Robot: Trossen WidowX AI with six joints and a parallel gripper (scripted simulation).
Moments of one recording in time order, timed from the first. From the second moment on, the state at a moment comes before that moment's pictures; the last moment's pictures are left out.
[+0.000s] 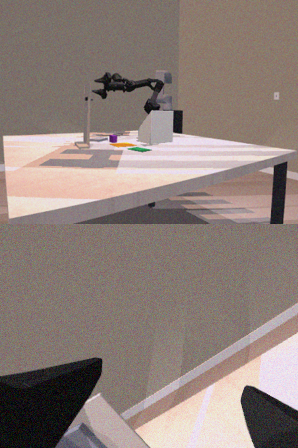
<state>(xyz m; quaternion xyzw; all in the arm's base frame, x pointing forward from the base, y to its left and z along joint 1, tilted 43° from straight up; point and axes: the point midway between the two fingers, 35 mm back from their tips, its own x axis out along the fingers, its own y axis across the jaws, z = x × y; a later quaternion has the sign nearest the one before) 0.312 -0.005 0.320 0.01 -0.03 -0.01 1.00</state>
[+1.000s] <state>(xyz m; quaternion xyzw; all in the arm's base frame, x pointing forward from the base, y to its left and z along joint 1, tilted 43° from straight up) 0.364 0.035 0.213 0.22 0.00 0.04 0.98</state>
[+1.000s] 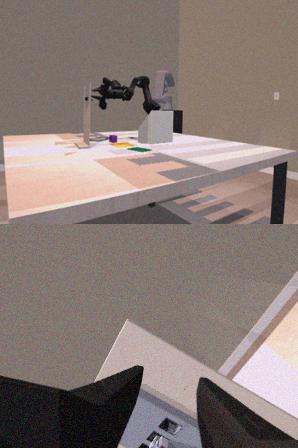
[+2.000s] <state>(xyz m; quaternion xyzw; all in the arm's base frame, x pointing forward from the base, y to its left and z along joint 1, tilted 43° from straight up) 0.345 0.070 0.121 0.39 0.04 0.07 0.92</state>
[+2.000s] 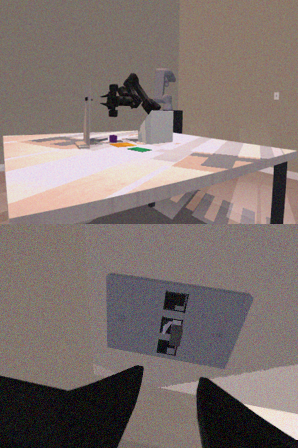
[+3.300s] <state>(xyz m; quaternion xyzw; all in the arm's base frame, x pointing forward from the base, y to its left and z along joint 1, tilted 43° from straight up) 0.399 0.067 0.130 0.40 0.04 0.07 0.92</state>
